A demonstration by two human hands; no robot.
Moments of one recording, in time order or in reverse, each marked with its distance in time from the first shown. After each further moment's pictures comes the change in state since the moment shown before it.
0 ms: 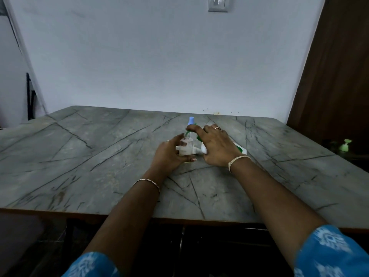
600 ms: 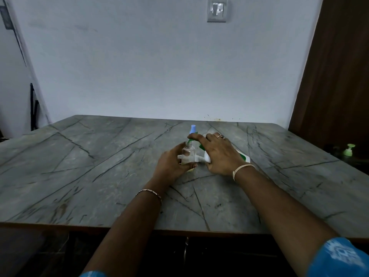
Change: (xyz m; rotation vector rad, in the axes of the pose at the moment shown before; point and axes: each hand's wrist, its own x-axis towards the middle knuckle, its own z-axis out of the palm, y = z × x) left_hand 0.002 -0.003 0.002 -0.028 -0.026 -0.016; right_hand 0.000 0.005 0.002 0.011 -0.006 -0.016
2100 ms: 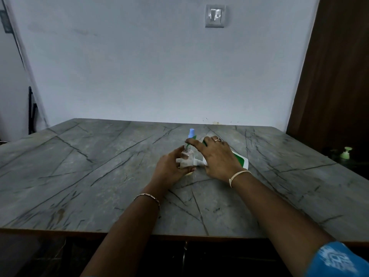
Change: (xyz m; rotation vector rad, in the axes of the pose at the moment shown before) left_hand -0.002 0.000 -0.002 -0.002 0.010 0.029; right_hand -0.002 -0.009 -0.002 -0.117 0.034 0.024
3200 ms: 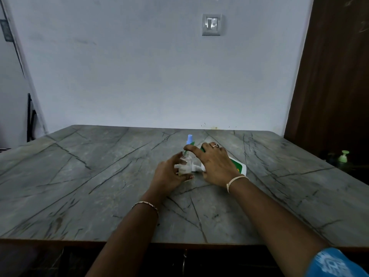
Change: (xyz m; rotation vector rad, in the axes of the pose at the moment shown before) left_hand -0.001 -0.003 0.000 -0.071 -0.010 -0.001; right_hand 0.000 -0.002 -0.004 0.031 -0.050 0.039
